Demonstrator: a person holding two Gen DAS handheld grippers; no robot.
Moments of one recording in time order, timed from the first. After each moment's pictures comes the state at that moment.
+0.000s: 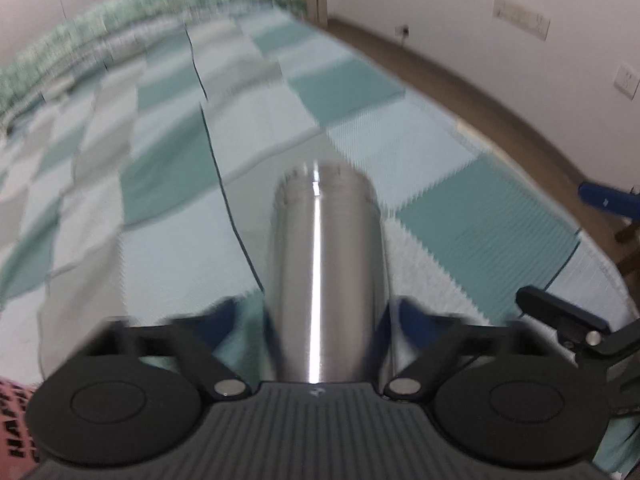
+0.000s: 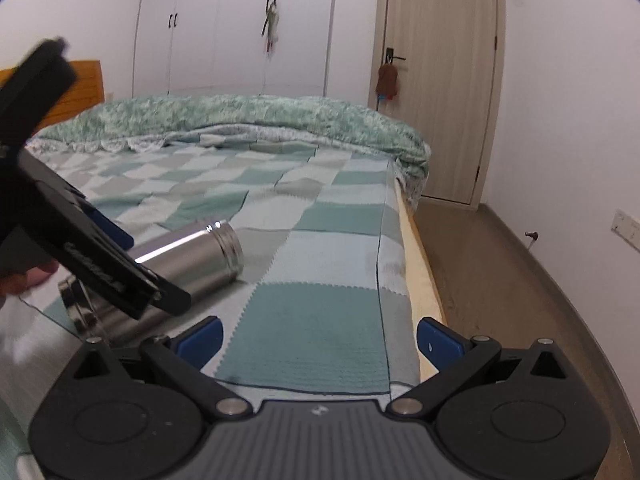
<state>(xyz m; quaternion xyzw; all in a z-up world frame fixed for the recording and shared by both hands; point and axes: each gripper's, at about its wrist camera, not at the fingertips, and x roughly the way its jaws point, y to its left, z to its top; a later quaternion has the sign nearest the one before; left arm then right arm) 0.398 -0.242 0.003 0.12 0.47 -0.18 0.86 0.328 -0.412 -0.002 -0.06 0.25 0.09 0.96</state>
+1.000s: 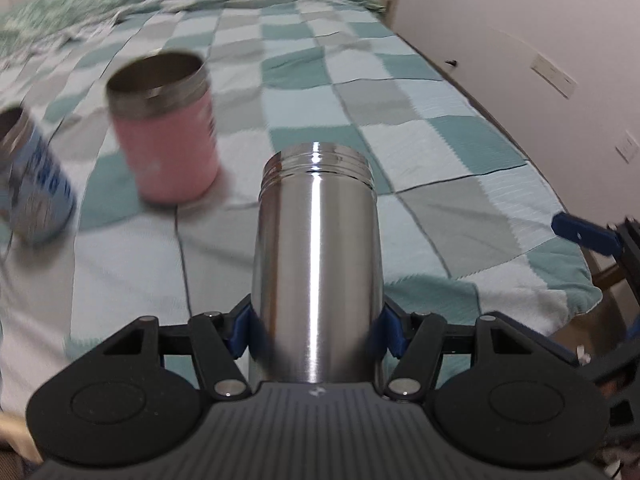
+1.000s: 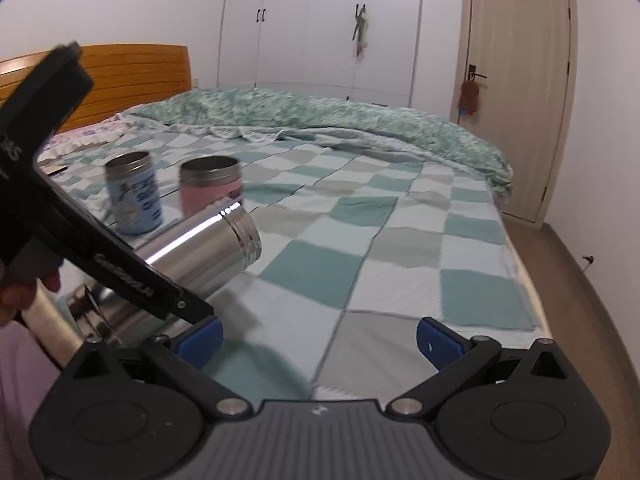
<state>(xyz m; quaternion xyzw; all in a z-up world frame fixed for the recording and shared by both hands) 0.209 -0.104 0.032 -0.02 0.46 -0.11 0.88 0.169 -0.285 0.041 -0.09 0.25 0.19 0.94</state>
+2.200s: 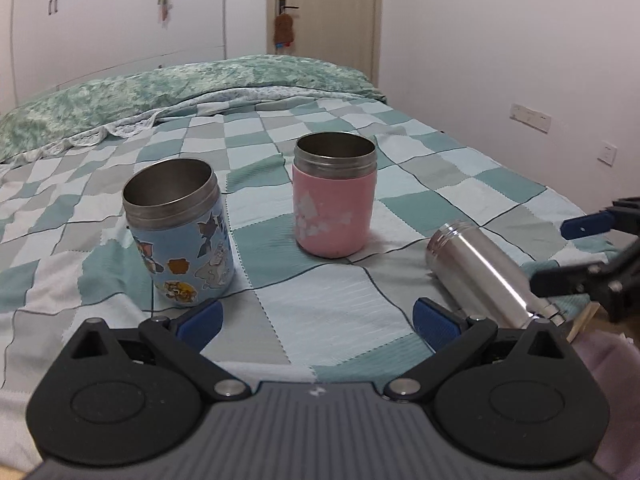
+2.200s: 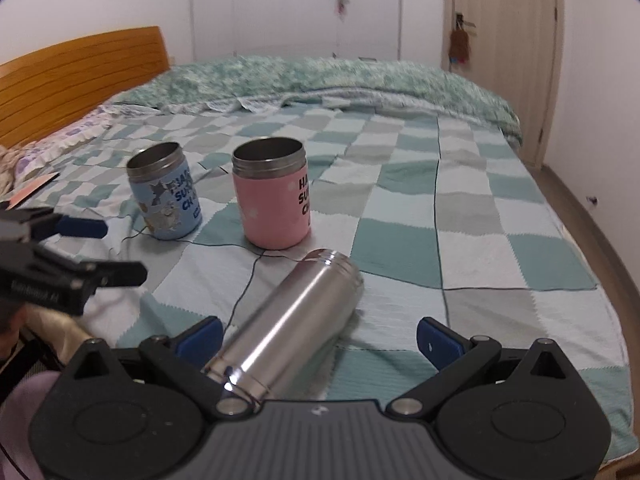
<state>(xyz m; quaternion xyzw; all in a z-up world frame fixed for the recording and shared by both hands) 0.171 0.061 0.036 0.04 0.29 -0.16 0.94 0.182 -0.174 0.055 -0.04 0.34 0.14 0.93</state>
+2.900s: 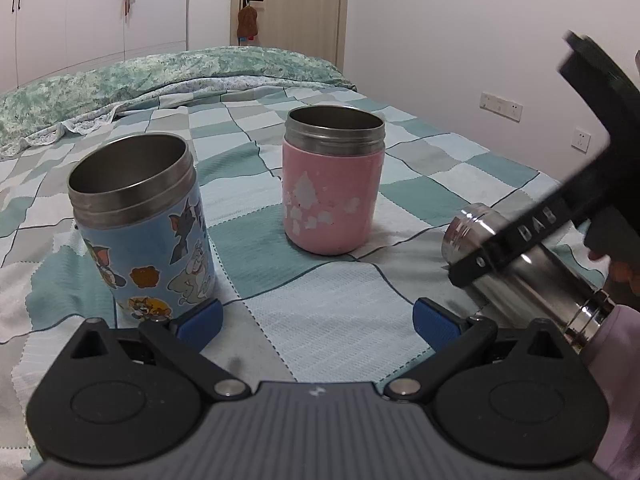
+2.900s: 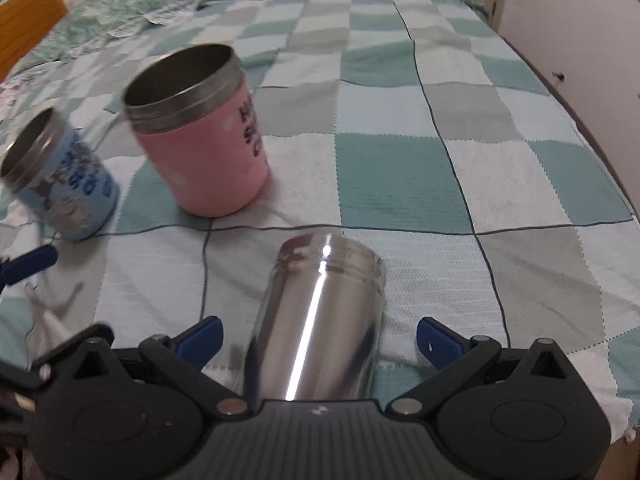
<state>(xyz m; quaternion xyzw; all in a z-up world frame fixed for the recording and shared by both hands) 0.218 0.074 0.000 0.04 0.30 -0.22 0.93 0.298 -0.136 0.019 0.01 0.51 0.03 0.86</state>
